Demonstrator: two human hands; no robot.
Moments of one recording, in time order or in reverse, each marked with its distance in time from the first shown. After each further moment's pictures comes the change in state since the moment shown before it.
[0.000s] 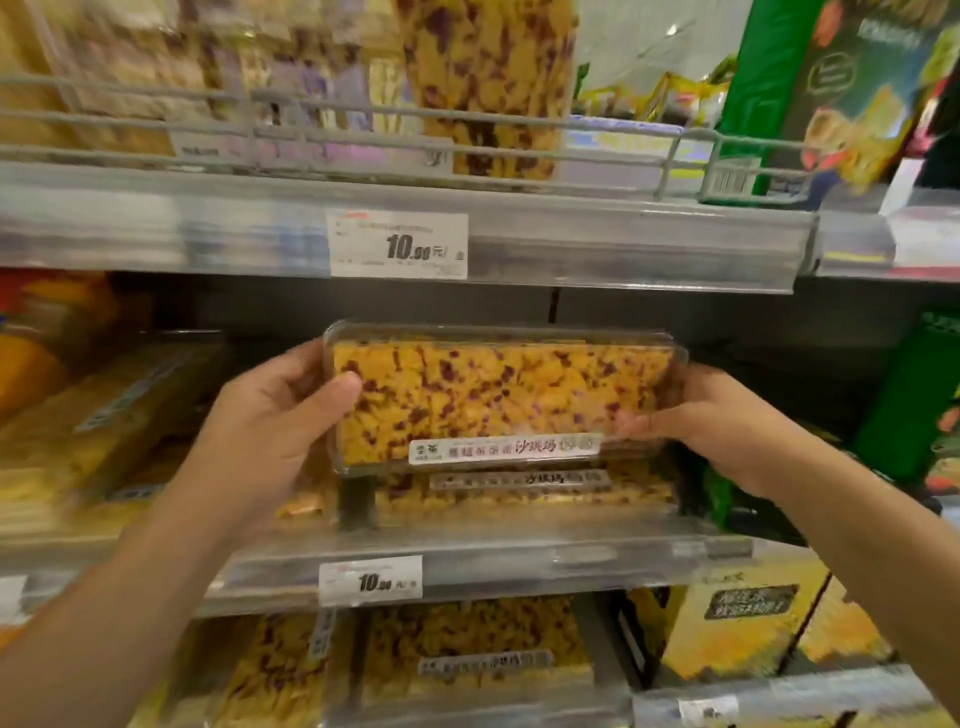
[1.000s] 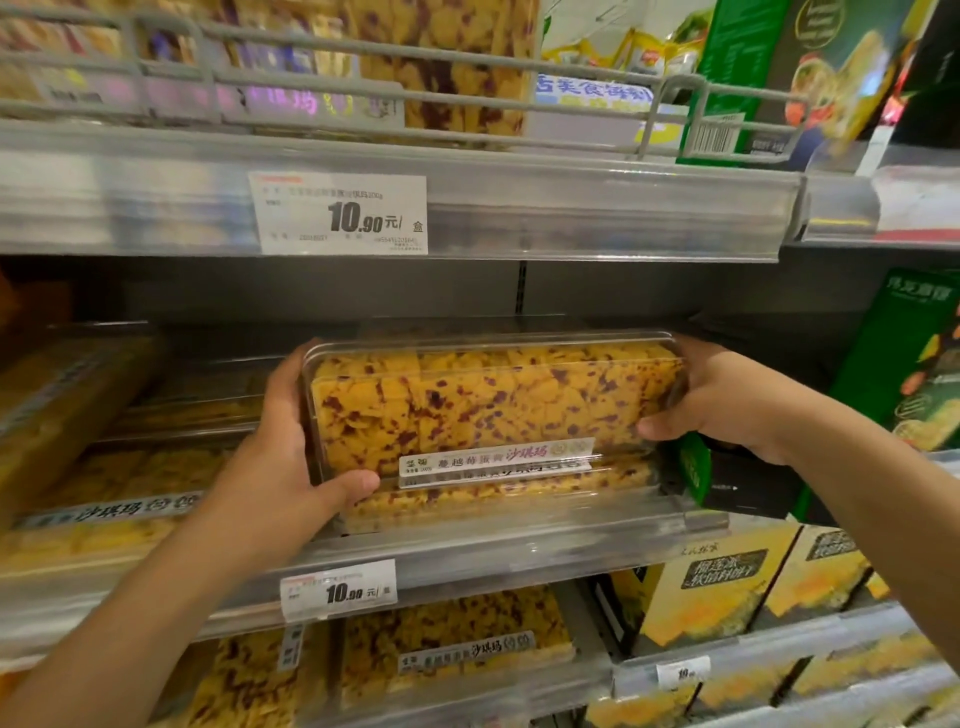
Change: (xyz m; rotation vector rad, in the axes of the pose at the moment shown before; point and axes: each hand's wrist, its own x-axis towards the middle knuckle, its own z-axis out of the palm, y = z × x) left_hand 0.001 -0.030 0.018 0.743 -0.034 -0.087; right_hand 0.013 0.013 -0.027 -0.211 0.022 0.075
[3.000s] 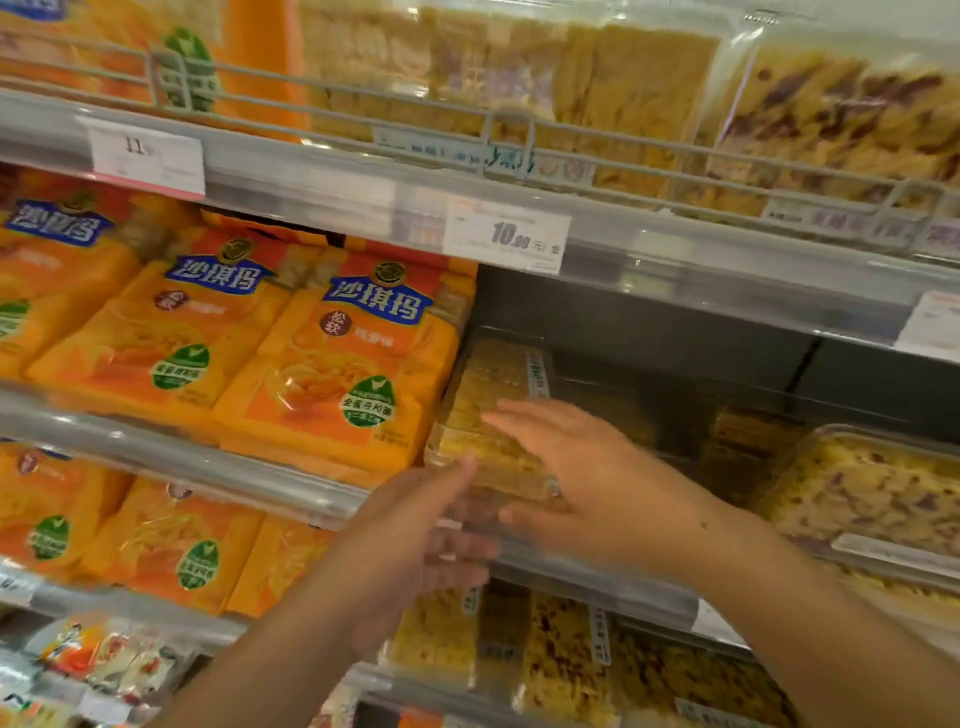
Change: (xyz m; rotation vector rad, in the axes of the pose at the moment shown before) left_hand -0.108 -0.125 -0.197 -0.943 0.014 -0.505; right_hand -0.085 -0.255 0.337 -0.747 -0.265 -1.000
